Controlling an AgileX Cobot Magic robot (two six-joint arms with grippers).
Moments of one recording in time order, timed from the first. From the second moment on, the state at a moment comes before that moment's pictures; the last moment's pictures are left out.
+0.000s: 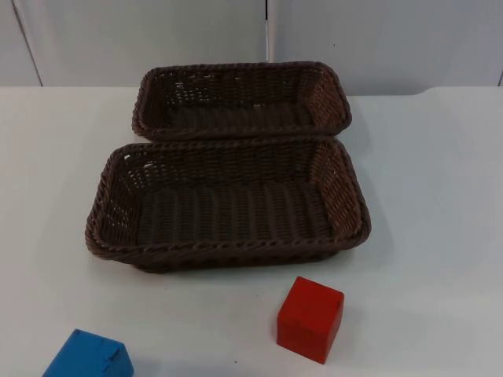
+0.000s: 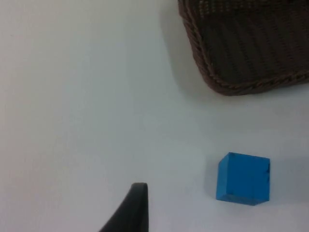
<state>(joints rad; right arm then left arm) 0.12 0.00 -0.52 0.01 1.08 0.00 0.03 0.46 -0.56 -0.25 1.01 0.21</state>
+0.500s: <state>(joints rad) 0.12 0.00 -0.52 0.01 1.08 0.00 0.03 0.73 -0.56 -0.47 0.94 0.42</state>
